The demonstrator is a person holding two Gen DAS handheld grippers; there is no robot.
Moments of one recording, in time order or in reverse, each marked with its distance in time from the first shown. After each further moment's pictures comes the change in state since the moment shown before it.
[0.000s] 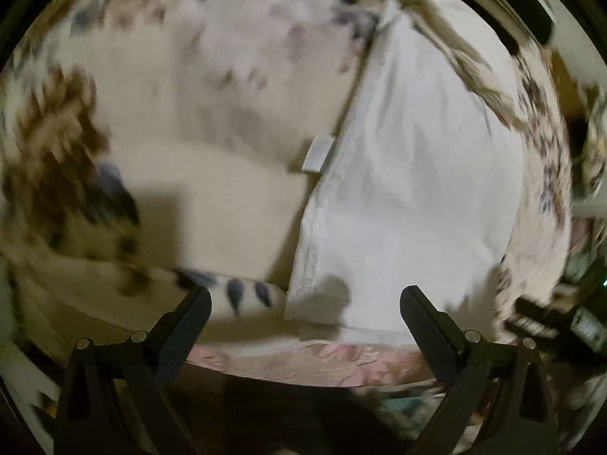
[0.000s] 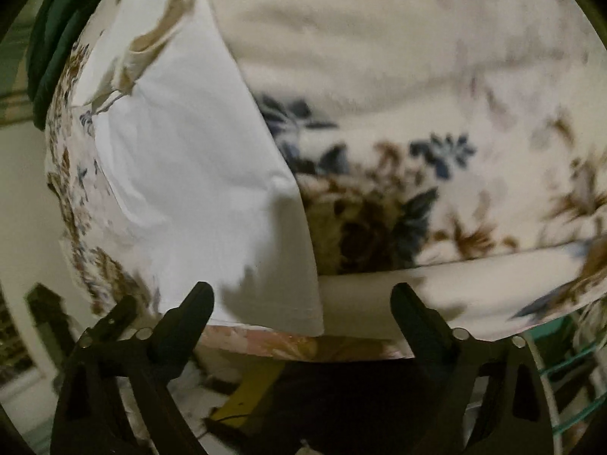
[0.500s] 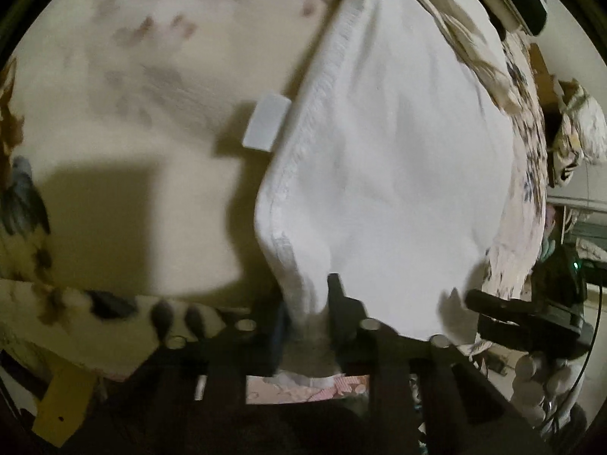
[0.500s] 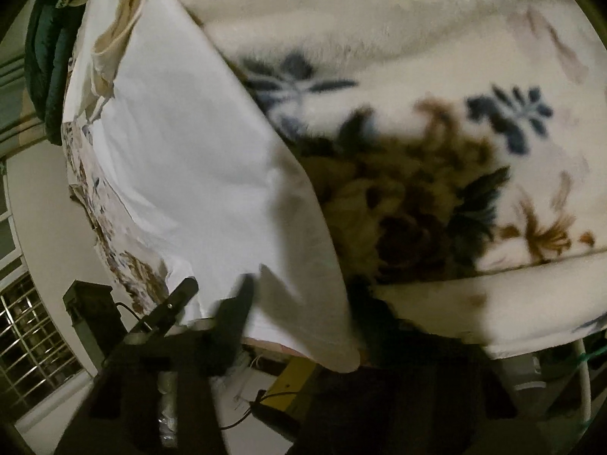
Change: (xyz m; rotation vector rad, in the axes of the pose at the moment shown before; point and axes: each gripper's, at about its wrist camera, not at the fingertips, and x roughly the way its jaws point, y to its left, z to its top) left arm 0.039 -0.025 0.003 0.062 0.071 -0.123; right arm 0.043 -0.008 0.012 0.077 0.127 0.148
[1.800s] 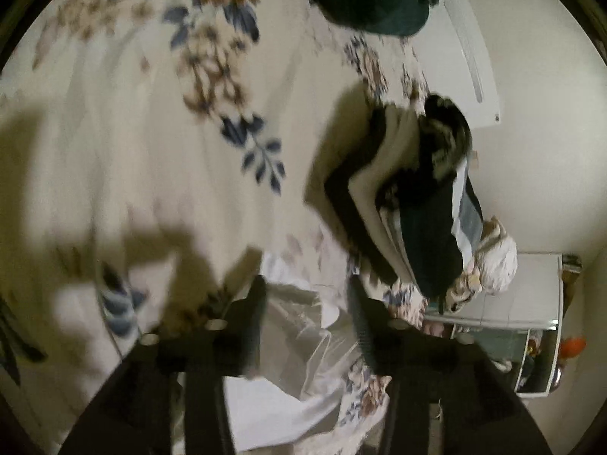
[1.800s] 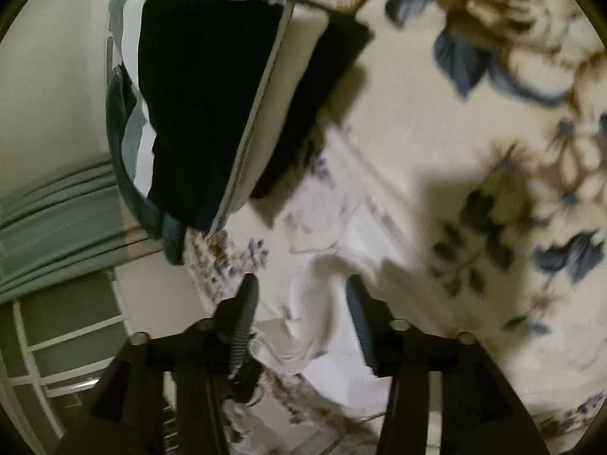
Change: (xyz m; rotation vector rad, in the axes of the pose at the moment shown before) left arm -0.107 -0.029 0.302 -0.231 -0.313 -0.420; right arm -0.140 0.169 0.257 0.117 -0.307 0.410
